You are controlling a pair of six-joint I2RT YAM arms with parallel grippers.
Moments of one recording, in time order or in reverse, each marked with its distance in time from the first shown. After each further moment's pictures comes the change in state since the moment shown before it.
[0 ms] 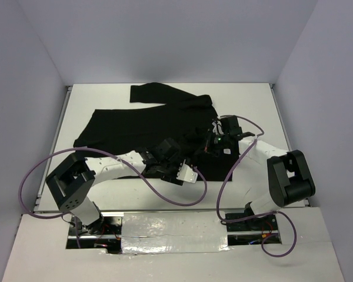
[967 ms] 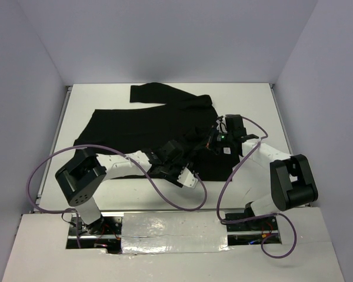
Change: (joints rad) left arm -0.004 0.086 0.006 0.064 0.015 0.186; right arm -0.042 -0.046 -0.050 0.115 -0.052 0.143
